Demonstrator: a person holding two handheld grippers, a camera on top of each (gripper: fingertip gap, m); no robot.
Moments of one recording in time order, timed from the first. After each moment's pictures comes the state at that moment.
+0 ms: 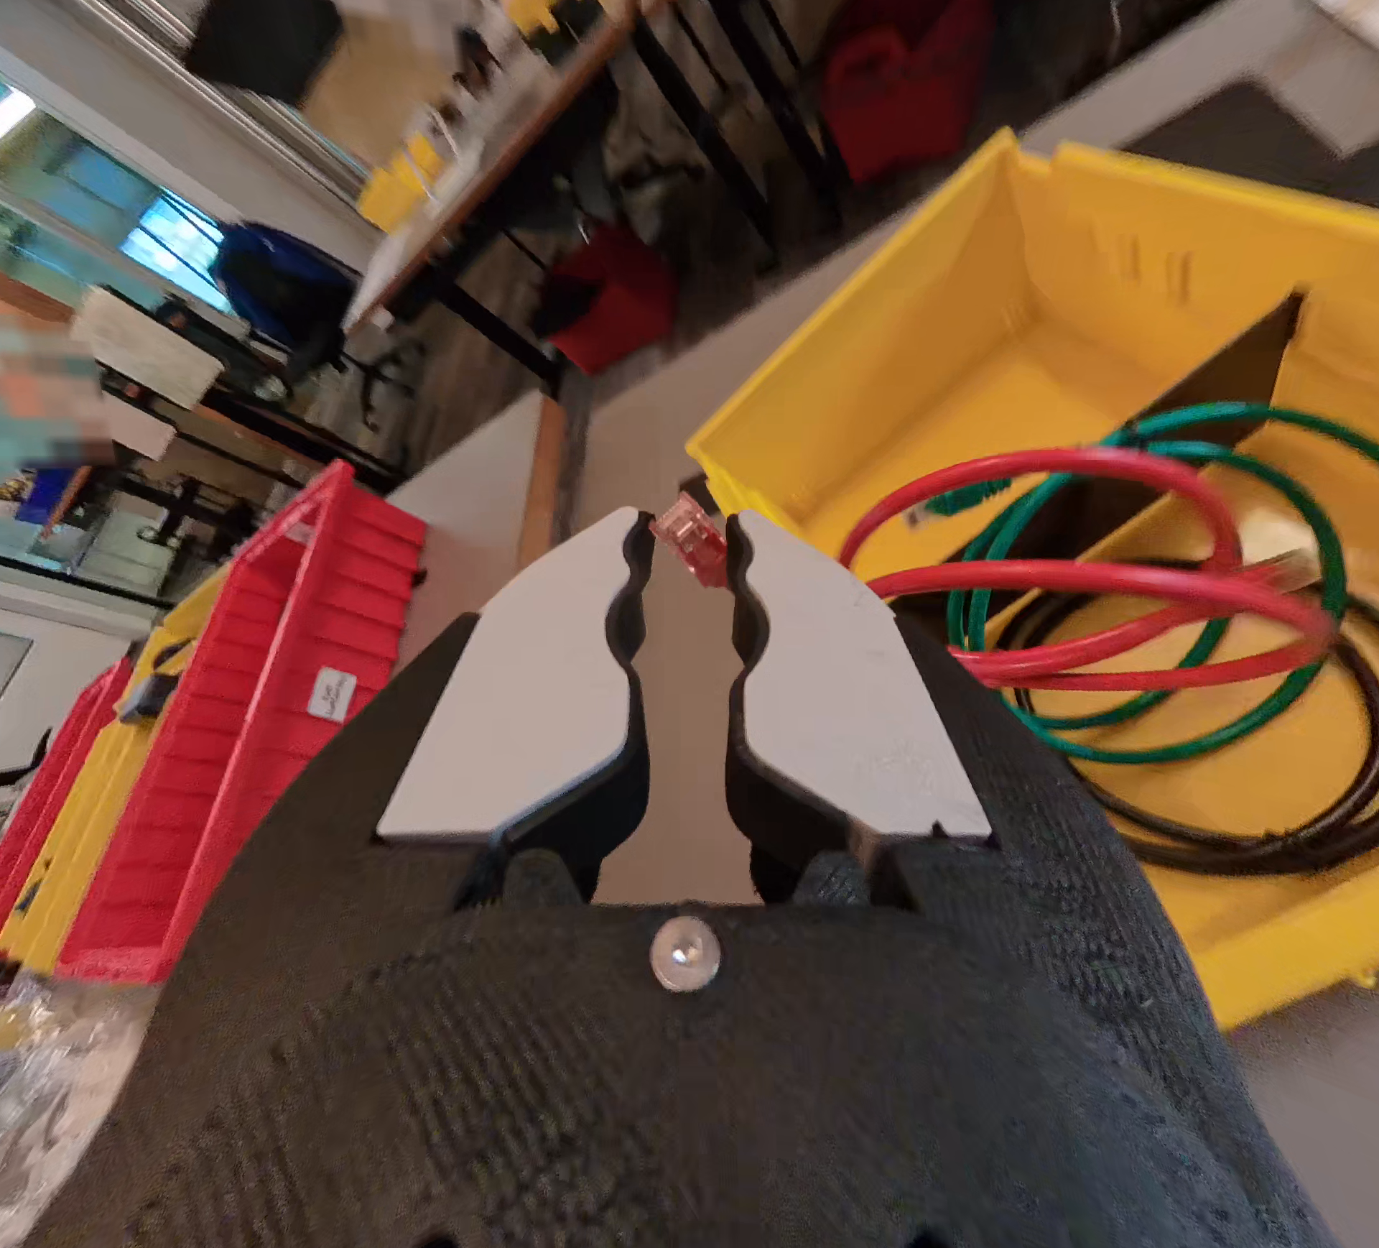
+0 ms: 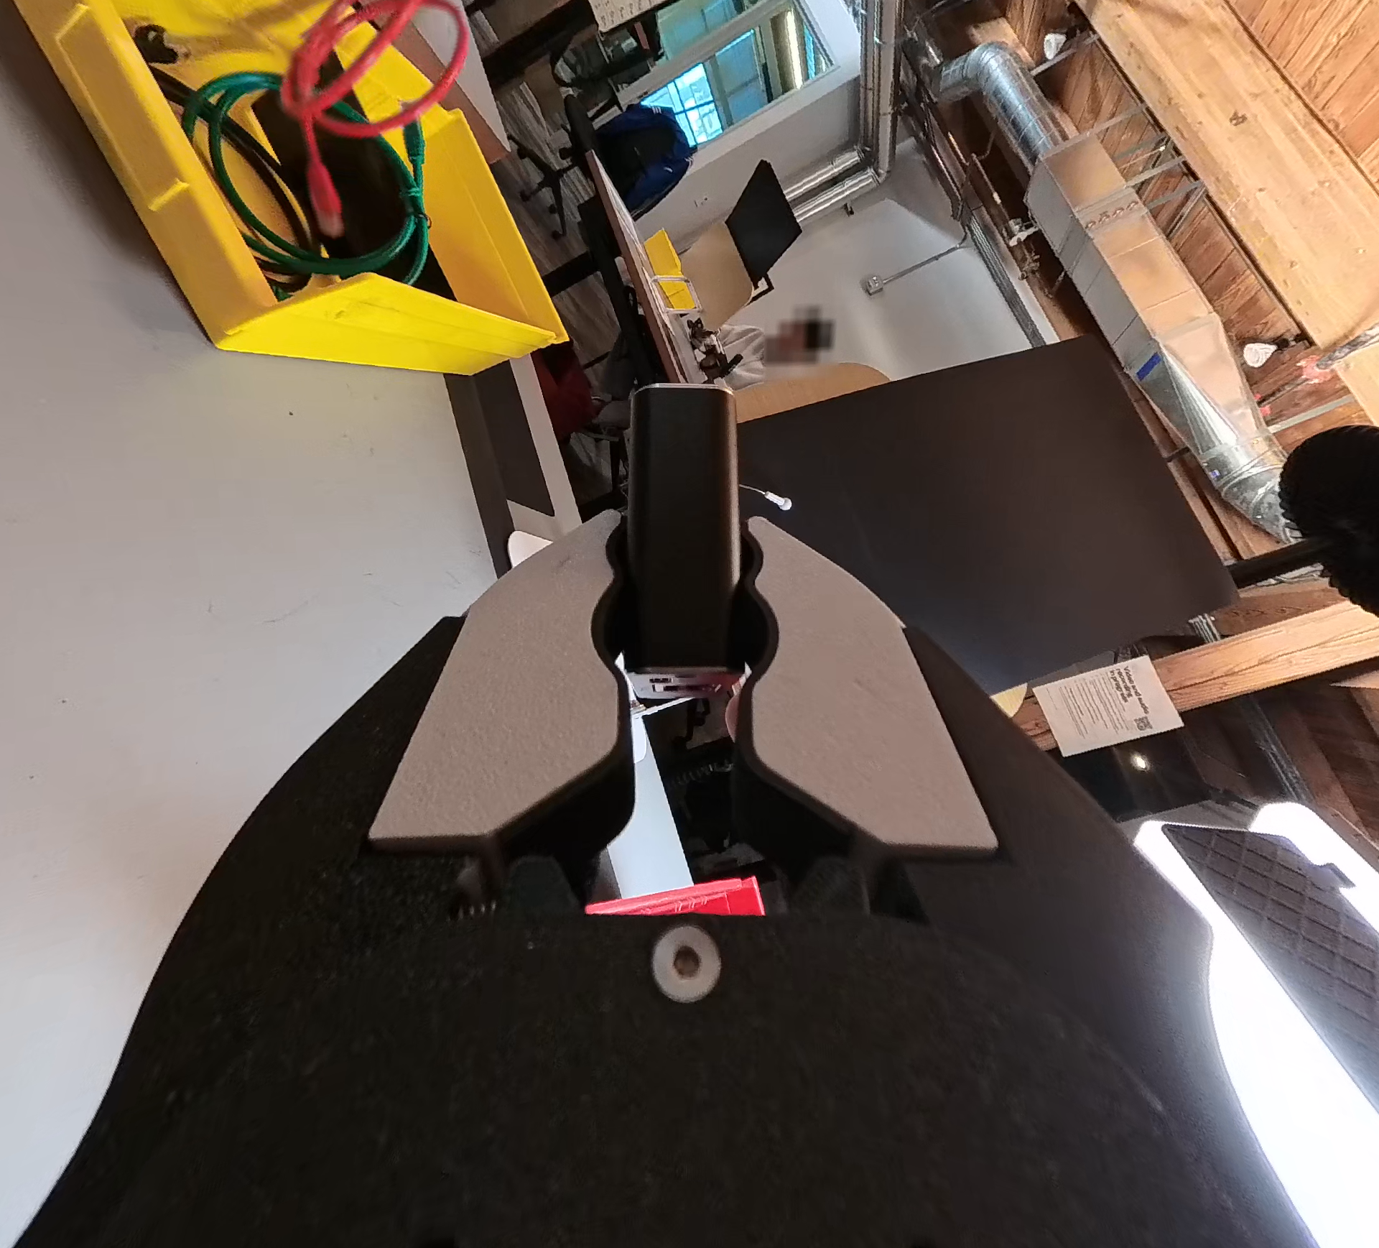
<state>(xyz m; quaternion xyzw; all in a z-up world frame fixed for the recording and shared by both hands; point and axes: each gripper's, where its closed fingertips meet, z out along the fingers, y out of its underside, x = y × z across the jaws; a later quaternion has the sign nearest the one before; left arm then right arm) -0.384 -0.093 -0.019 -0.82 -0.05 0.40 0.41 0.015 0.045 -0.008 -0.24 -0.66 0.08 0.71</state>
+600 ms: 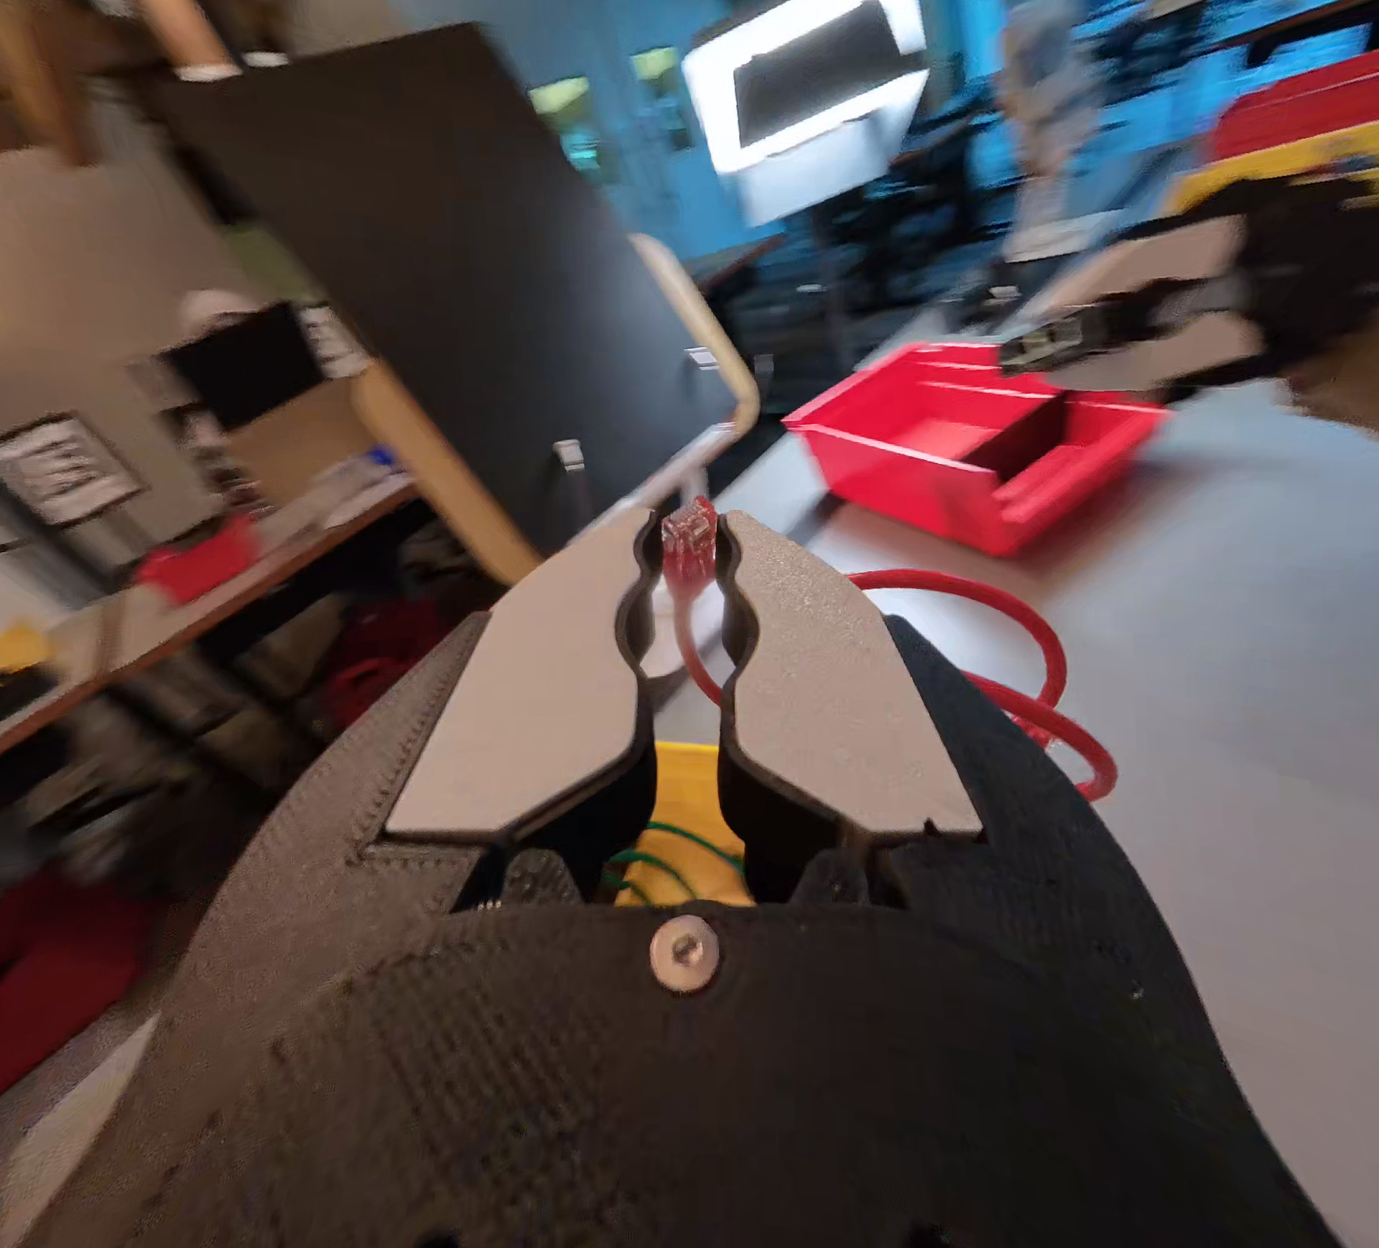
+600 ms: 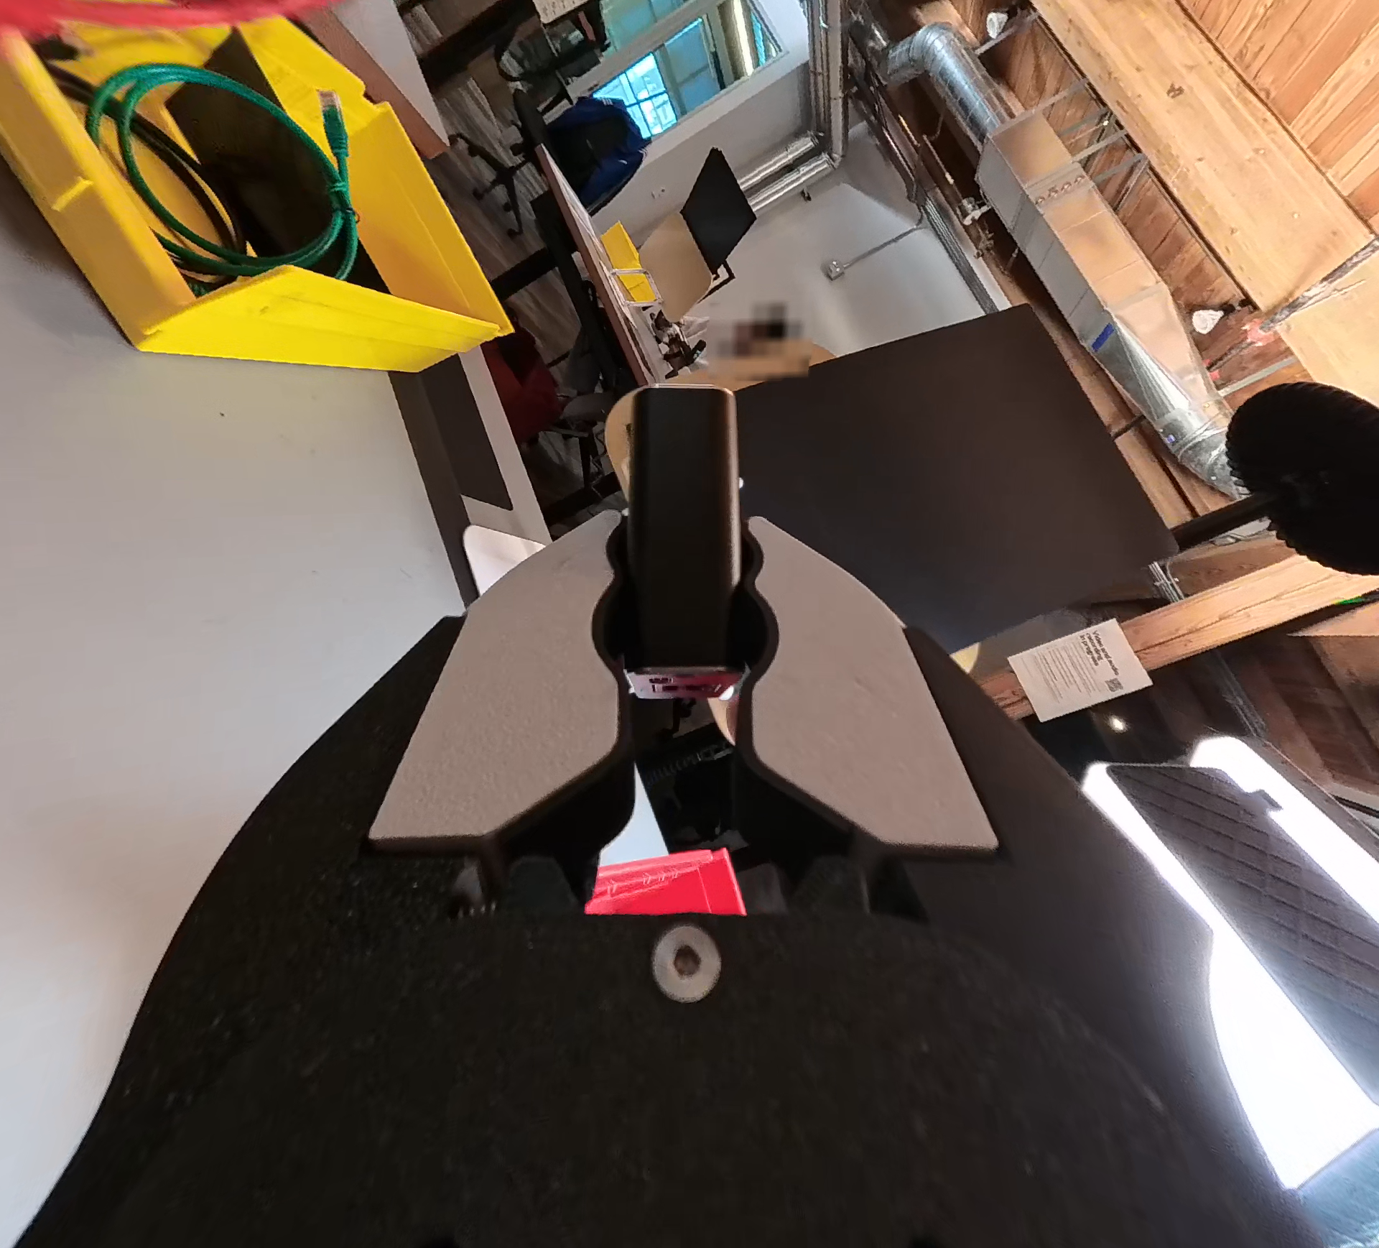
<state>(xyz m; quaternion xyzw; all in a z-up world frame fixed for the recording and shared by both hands) -0.173 -0.091 0.086 -0.68 0.23 0.03 0.70 0.030 0.060 0.012 -0.26 -0.63 0.08 0.73</state>
